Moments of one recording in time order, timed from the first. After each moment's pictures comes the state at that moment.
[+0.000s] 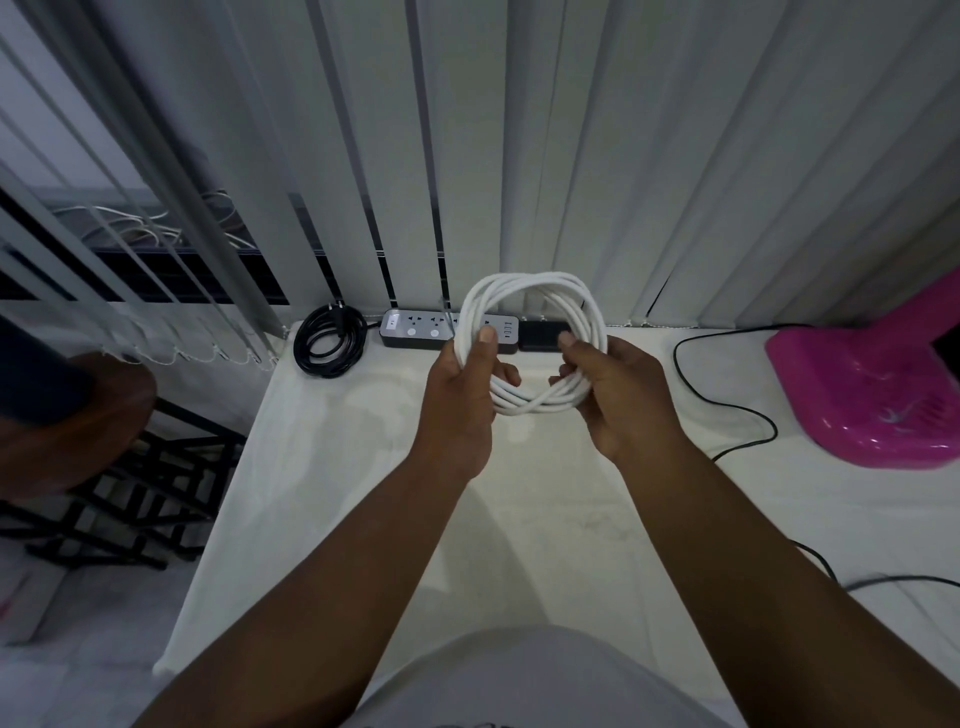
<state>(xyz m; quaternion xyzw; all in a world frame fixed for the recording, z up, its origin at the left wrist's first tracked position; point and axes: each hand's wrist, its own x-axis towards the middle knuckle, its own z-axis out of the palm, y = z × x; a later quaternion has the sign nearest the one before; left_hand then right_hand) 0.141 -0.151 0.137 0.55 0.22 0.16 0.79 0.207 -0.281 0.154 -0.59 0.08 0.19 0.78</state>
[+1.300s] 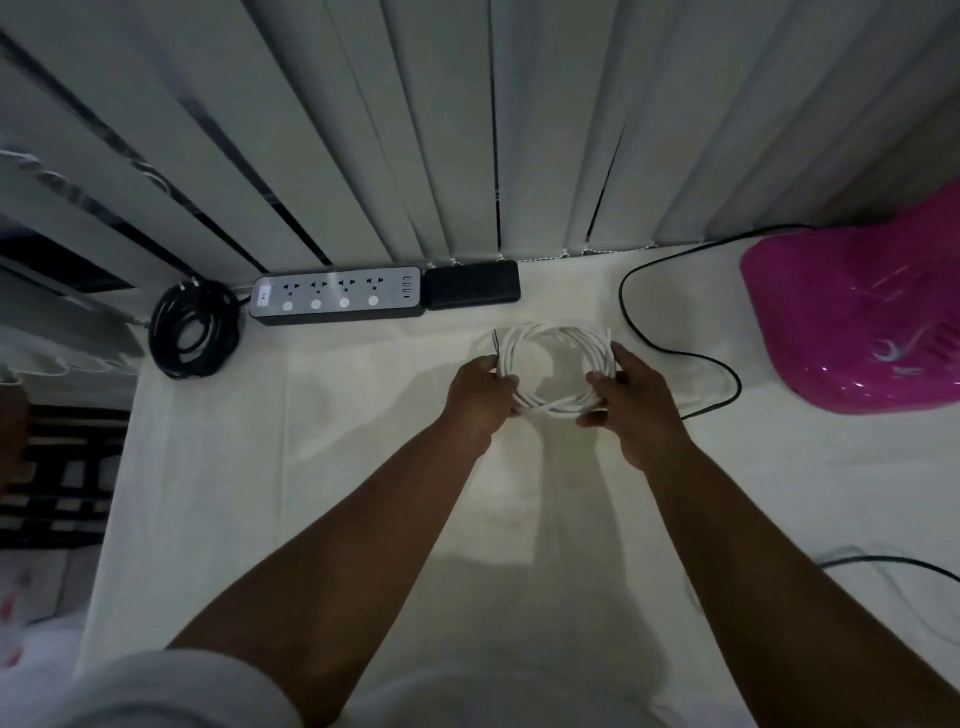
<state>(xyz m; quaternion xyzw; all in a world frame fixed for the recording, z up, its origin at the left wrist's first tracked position) 0.298 -0.245 -0.010 0.67 0.39 -0.13 0.62 0.339 -0.420 -0.029 -0.70 0.17 0.25 0.64</state>
